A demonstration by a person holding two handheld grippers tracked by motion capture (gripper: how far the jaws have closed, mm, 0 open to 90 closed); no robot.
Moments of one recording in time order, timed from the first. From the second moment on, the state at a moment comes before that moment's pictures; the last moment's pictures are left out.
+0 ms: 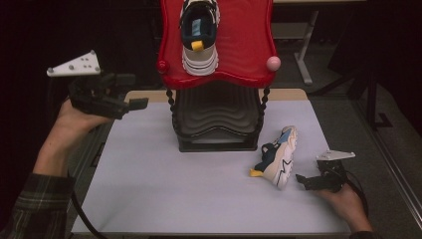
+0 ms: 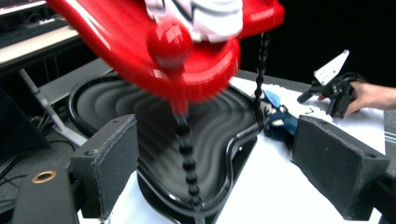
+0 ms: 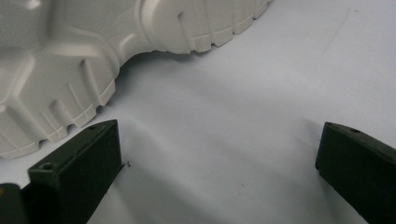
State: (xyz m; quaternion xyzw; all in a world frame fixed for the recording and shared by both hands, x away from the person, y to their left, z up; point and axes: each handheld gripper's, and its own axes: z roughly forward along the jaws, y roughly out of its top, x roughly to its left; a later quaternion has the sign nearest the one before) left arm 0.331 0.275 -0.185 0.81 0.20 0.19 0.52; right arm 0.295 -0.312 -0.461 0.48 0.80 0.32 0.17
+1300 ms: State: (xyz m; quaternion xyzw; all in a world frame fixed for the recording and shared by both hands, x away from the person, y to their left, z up) left arm 0.296 0.283 -0.434 0.87 0.30 0.13 0.37; right arm 0.332 -0.300 -0.365 0.40 0.78 0.44 0.17
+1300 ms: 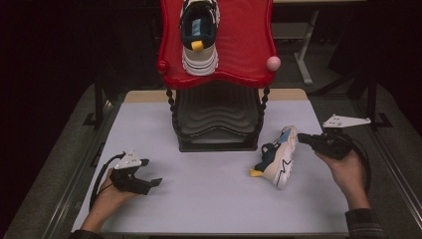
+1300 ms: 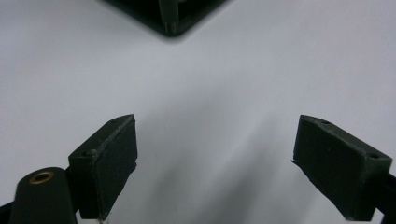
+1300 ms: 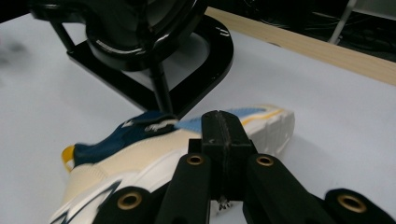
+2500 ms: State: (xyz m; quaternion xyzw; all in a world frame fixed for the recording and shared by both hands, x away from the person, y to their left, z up) left arm 0.292 0.282 -0.454 0.87 0.31 0.13 0.36; right arm 0.332 -0.332 -0.382 0.45 0.76 0.43 0.17
